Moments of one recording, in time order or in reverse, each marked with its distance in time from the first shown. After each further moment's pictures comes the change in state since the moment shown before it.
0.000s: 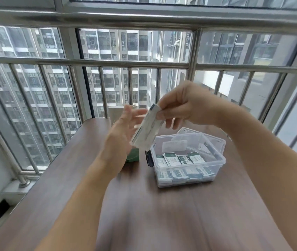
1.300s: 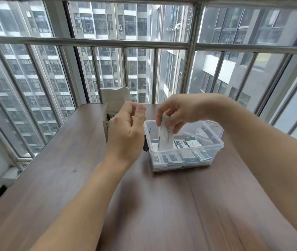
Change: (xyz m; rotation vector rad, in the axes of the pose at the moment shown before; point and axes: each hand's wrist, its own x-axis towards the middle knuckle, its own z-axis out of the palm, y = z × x) left_hand -0.003 -0.041 0.025 0.505 0.350 0.304; right_hand 0.012 0.056 0.015 -0.094 -0.314 0.369
